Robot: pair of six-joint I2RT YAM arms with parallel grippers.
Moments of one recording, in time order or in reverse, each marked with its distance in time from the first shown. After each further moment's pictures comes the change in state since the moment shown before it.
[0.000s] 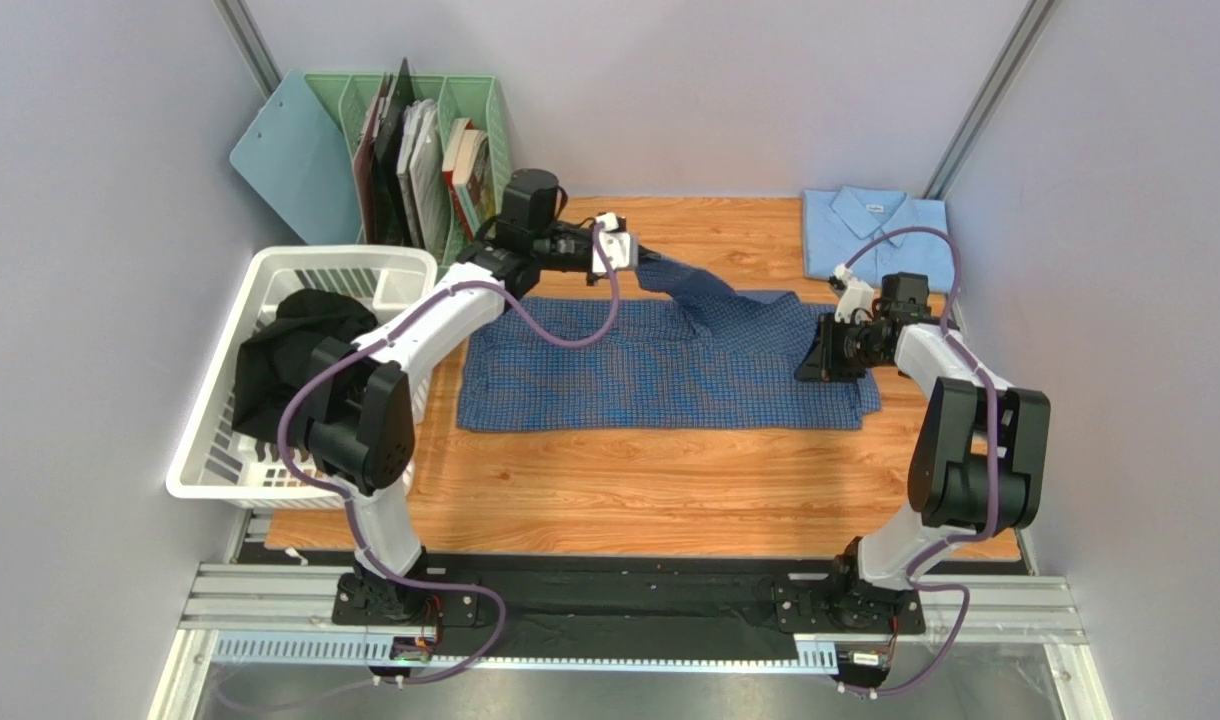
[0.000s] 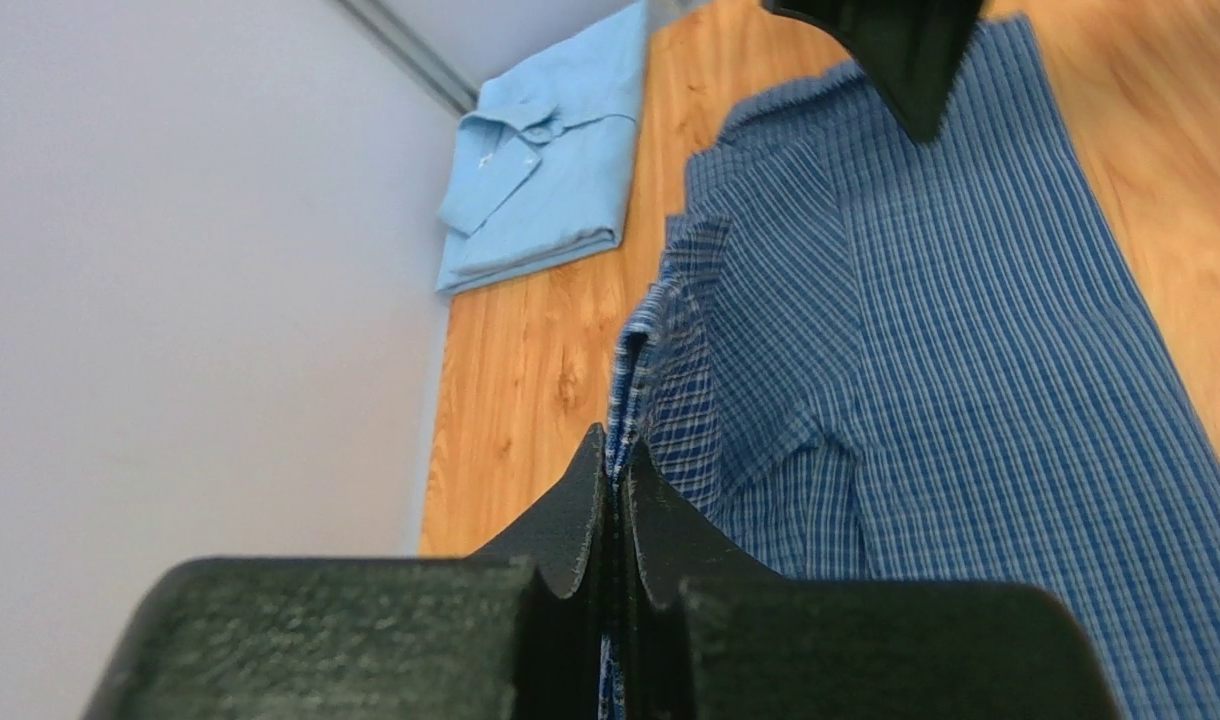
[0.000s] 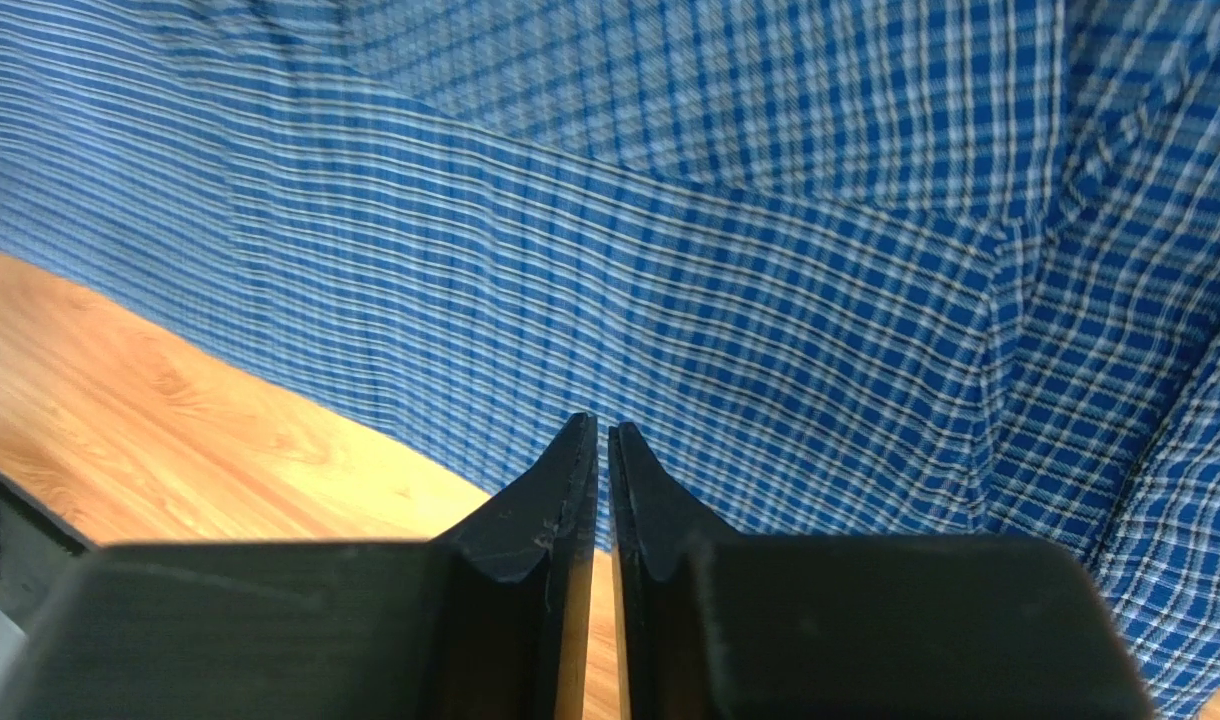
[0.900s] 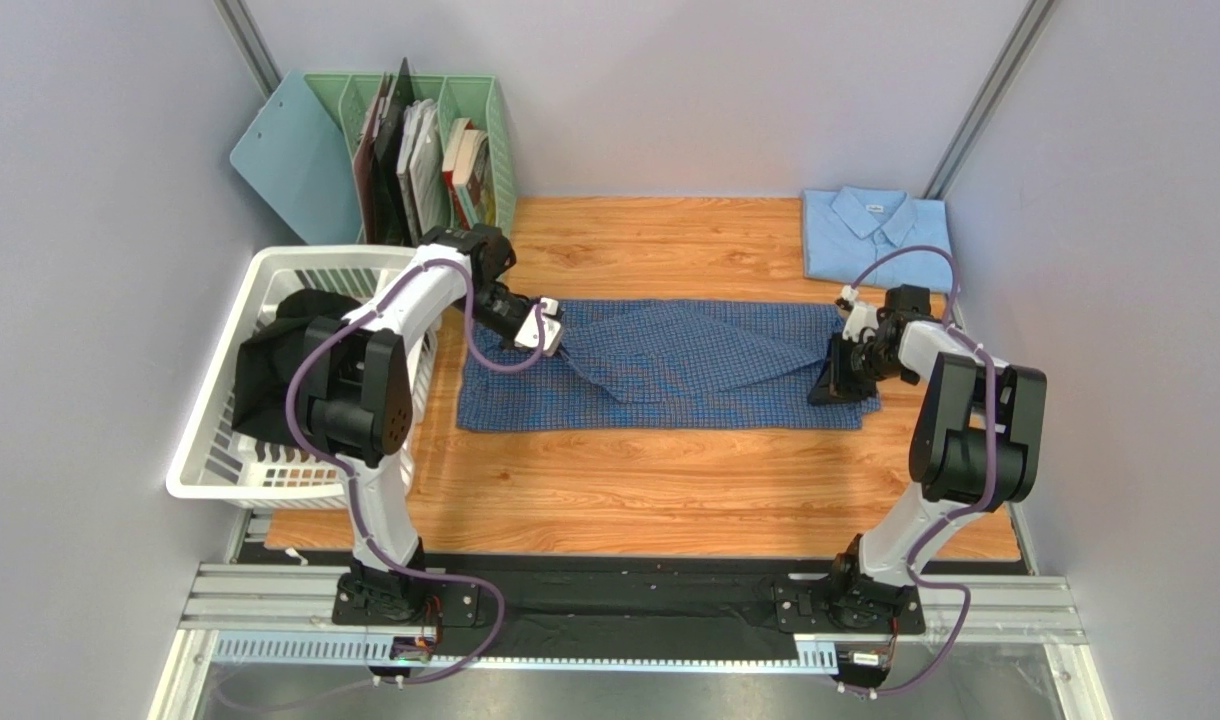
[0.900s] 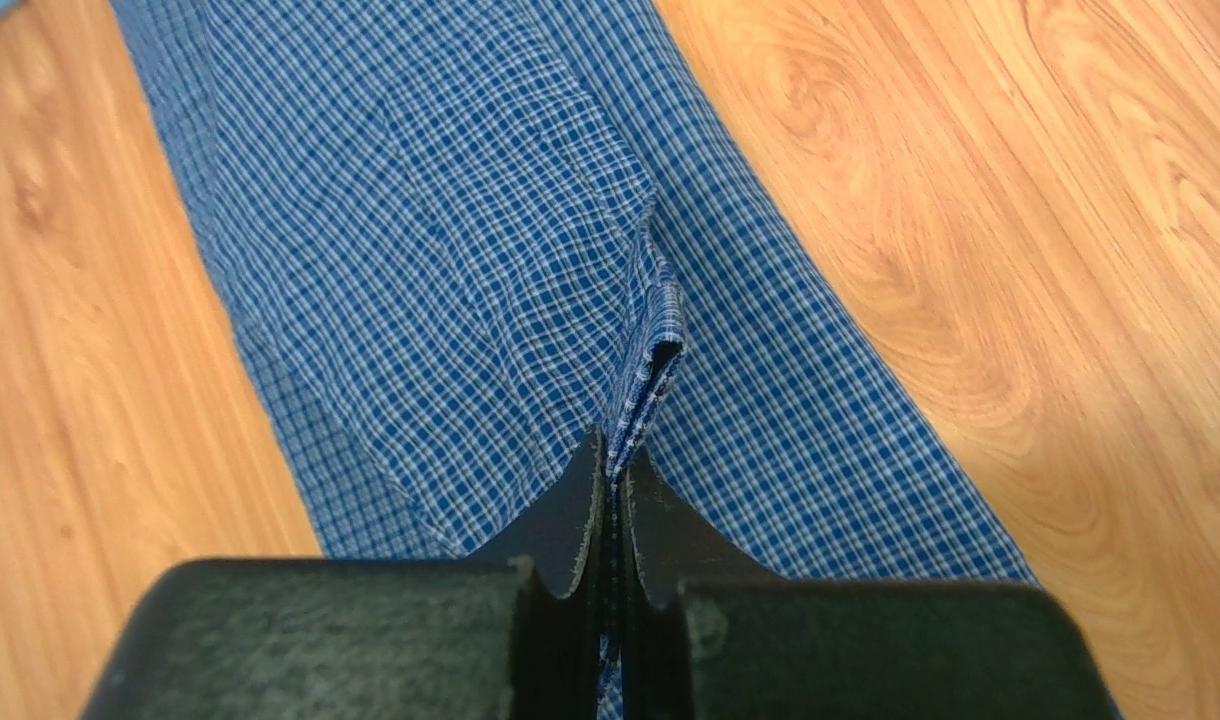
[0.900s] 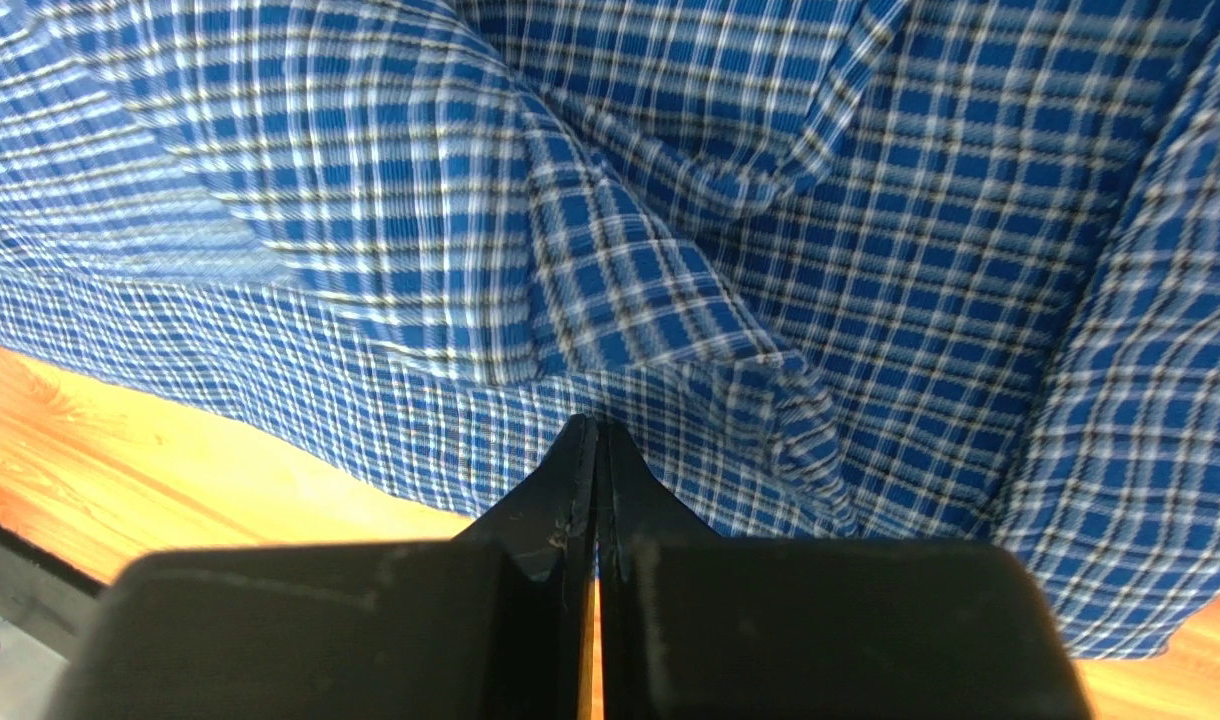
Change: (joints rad) left arm 0.212 0.079 0.058 -1.280 0.002 1.154; right arm -0.055 0.133 0.015 -0.081 0.116 -0.010
